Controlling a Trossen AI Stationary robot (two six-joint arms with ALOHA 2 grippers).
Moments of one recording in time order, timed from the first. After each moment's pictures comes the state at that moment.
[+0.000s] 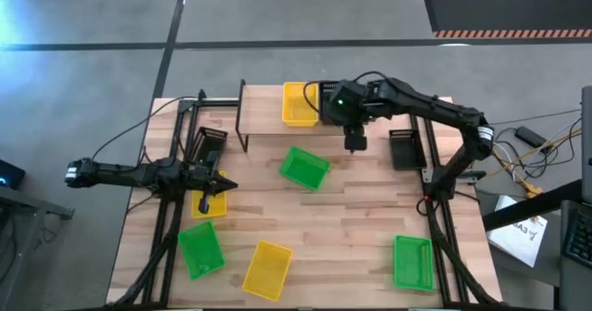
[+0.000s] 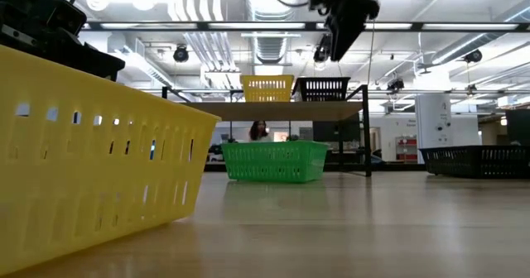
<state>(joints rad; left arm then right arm) -0.07 0.17 0.00 0.04 0.01 -0.02 -0.32 1.65 1.74 -1.28 0.14 -0.38</state>
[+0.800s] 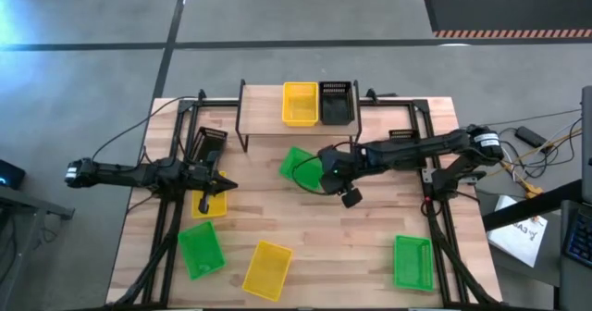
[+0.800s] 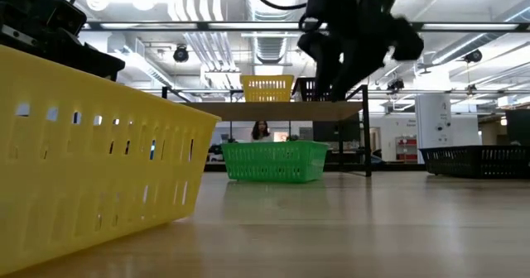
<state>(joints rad) -0.07 0.18 0.00 0.04 0.01 -0.02 0.01 1.60 1.18 -0.63 0.02 -0.59</state>
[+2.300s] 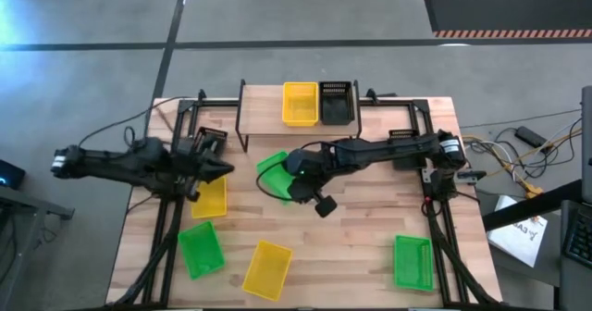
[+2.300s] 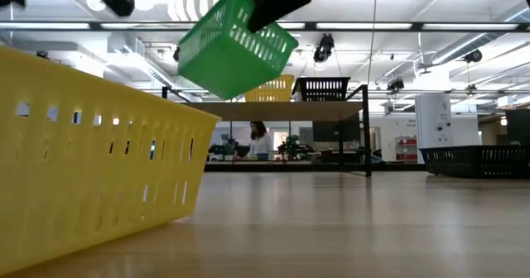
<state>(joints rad) -0.07 0.57 0.47 0.22 0.06 -0.25 0.07 1.91 1.80 -0.86 -0.21 -0.60</state>
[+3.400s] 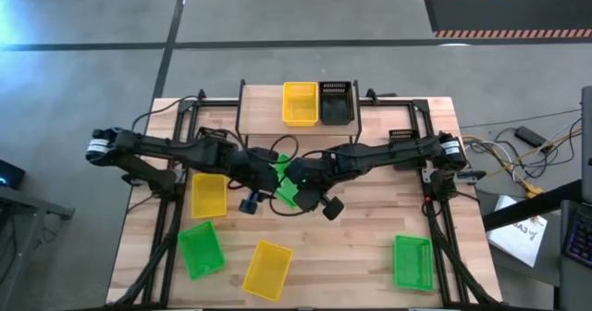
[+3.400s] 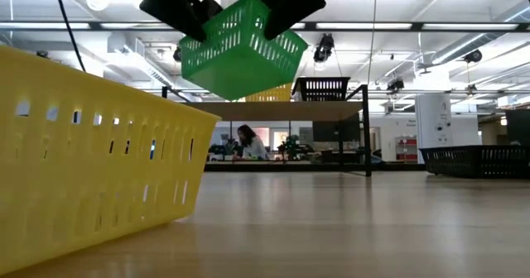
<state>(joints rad) -0.07 1.37 1.12 -0.58 0.10 0.27 0.10 1.91 1.79 -0.94 -0.15 -0.72</state>
